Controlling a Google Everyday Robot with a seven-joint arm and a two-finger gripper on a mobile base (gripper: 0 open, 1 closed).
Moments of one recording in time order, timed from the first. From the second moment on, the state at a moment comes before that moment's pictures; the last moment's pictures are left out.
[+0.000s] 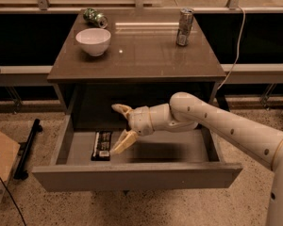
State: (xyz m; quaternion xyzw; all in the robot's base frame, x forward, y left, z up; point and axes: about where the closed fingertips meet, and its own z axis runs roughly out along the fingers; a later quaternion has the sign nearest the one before) arm 0.575 0.089 0.679 -0.59 0.54 0.41 0.44
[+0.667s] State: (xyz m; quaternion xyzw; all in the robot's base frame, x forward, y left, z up) arm 0.579 0.111 0.646 -0.59 0.55 0.42 0.42
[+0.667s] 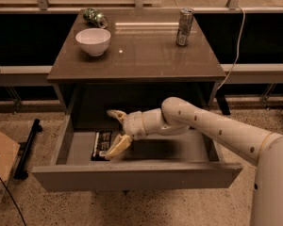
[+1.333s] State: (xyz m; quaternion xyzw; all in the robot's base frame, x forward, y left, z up) arm 0.577 0.127 0.622 -0.59 0.55 0.42 0.42
